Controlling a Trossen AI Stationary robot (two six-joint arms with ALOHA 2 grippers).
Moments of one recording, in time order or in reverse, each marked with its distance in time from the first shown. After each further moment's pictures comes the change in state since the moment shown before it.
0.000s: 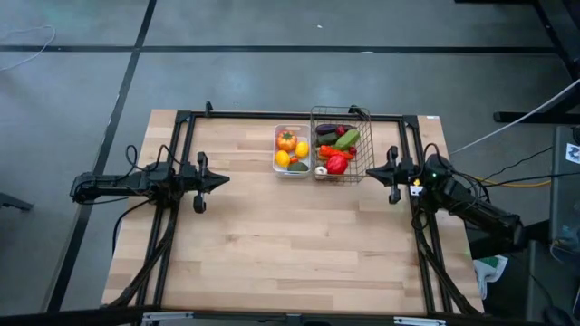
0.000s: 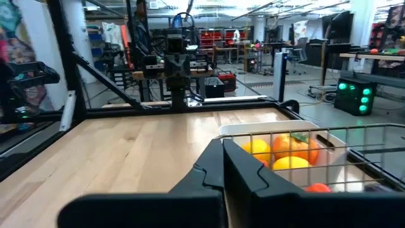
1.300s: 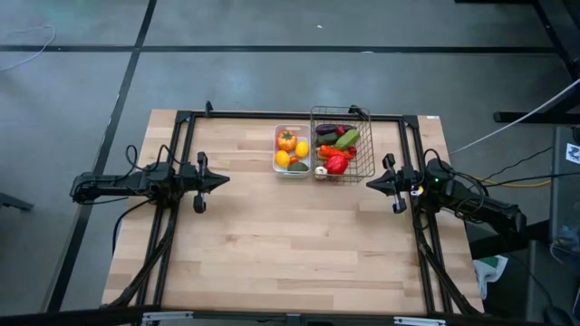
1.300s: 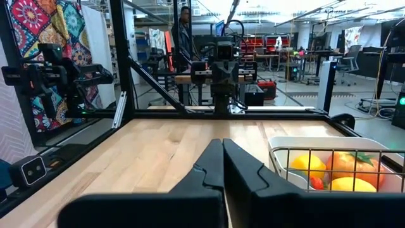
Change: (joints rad) left arm 0.000 0.000 -0.001 0.000 0.000 0.000; right arm 0.181 -0.027 -0.002 0.016 0.004 0.001
